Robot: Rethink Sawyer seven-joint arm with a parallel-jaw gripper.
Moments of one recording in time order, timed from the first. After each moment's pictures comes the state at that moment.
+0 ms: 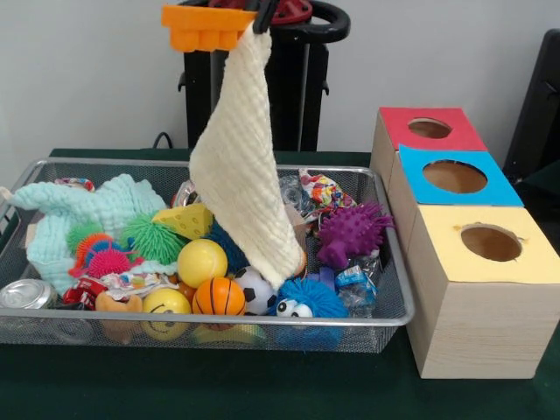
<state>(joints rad) 0.17 -0.97 -0.55 2.04 -0.08 -0.17 2.24</state>
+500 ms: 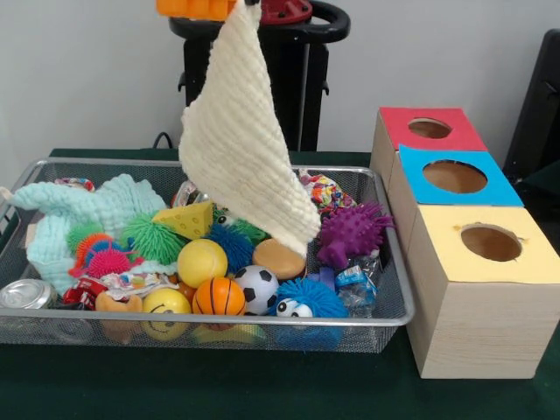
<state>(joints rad) 0.15 -1.03 -0.55 2.00 -0.13 -0.13 2.24</state>
